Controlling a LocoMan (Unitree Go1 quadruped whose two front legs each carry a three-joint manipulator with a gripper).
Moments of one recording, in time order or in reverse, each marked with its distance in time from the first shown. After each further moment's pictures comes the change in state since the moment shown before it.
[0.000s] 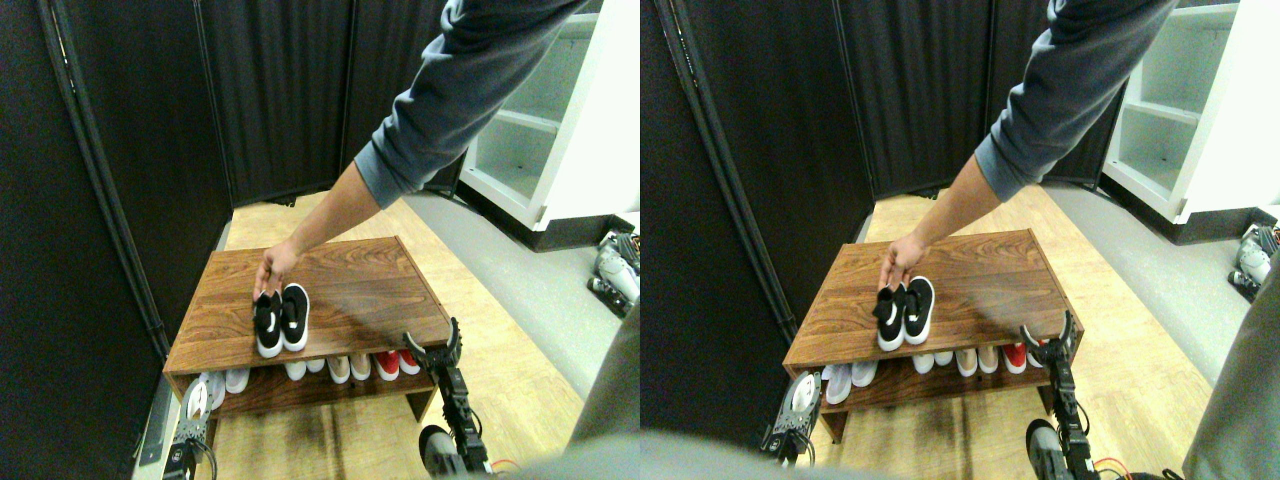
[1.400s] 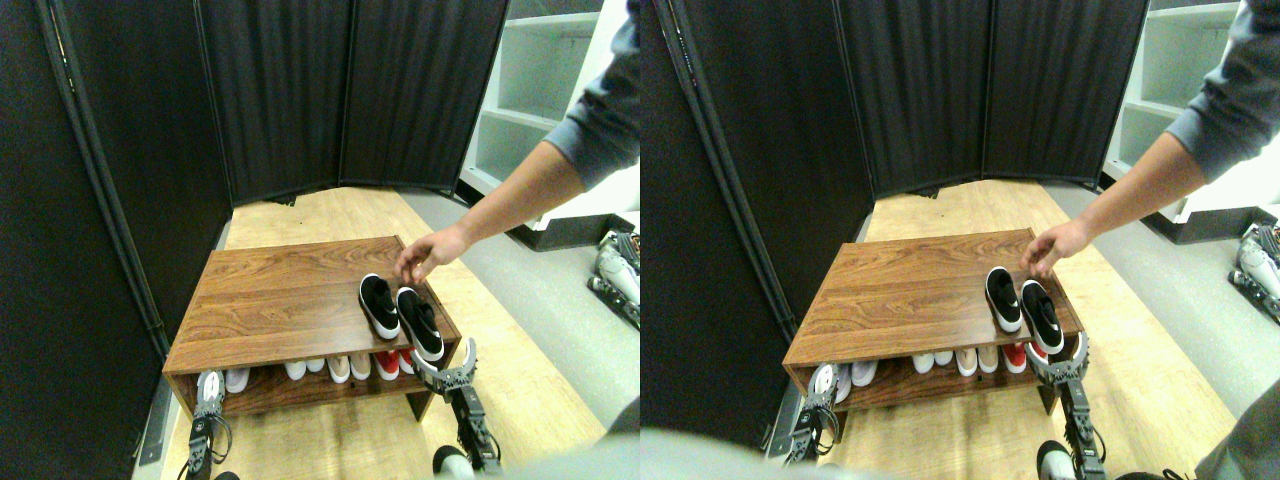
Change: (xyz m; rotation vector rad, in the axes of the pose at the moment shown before) right arm -0.022 -0.004 0.005 0.177 0.092 -0.055; left arm 0.041 0.022 -0.014 -0.047 -0.034 0.035
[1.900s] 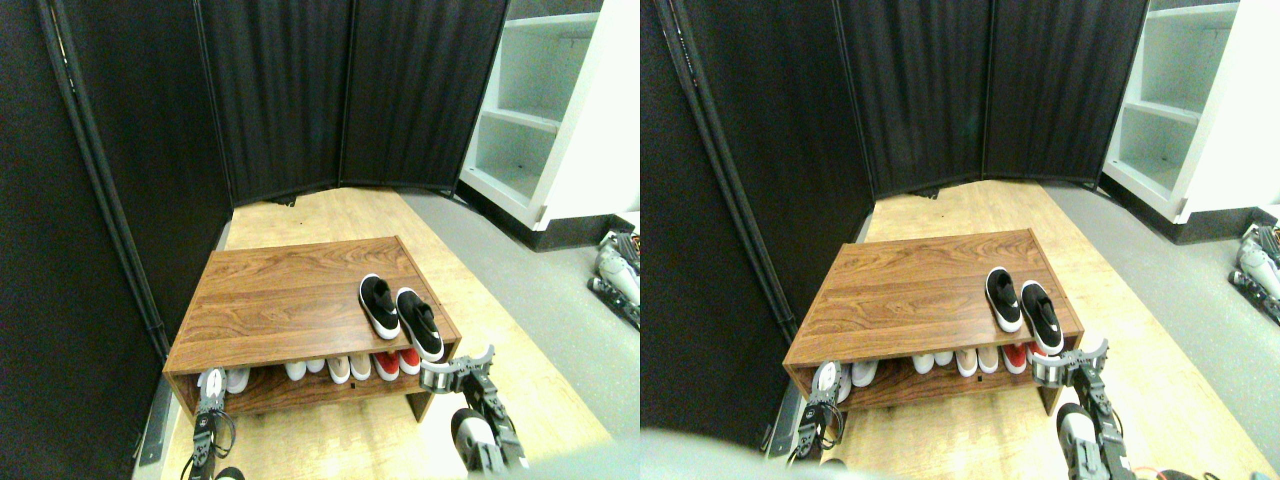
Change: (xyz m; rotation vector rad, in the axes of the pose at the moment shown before) right arm 0.014 -0.014 0.012 0.236 0.158 -0.127; left arm 0.005 -0.001 -0.003 0.020 -0.014 0.003
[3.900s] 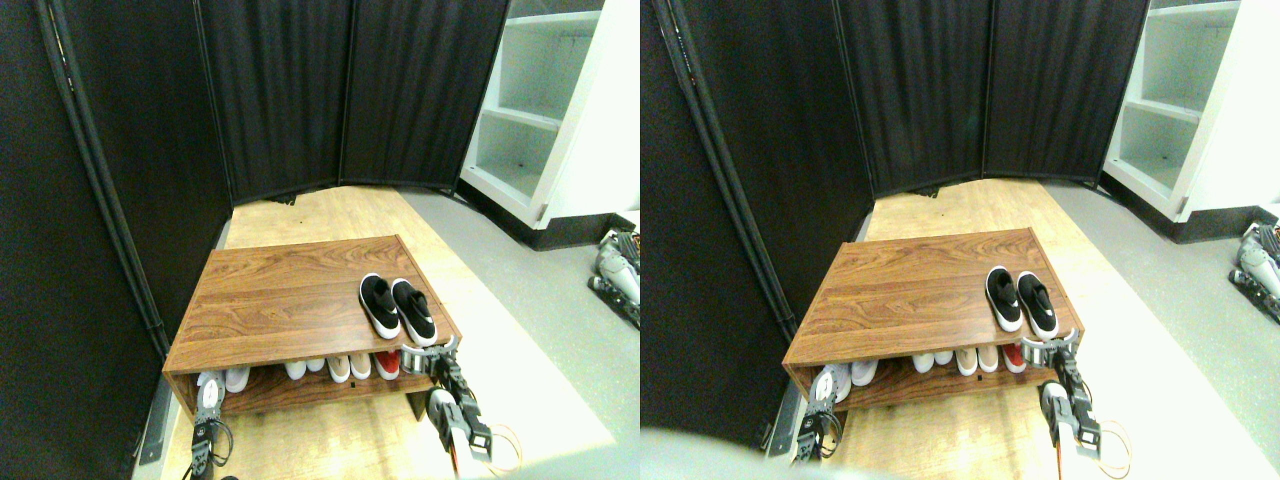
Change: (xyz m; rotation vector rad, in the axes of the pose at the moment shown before) right arm 0.054 -0.046 0.010 0.033 0.002 -0.080; left arm -0.002 0.015 0.006 0.026 -0.042 0.037
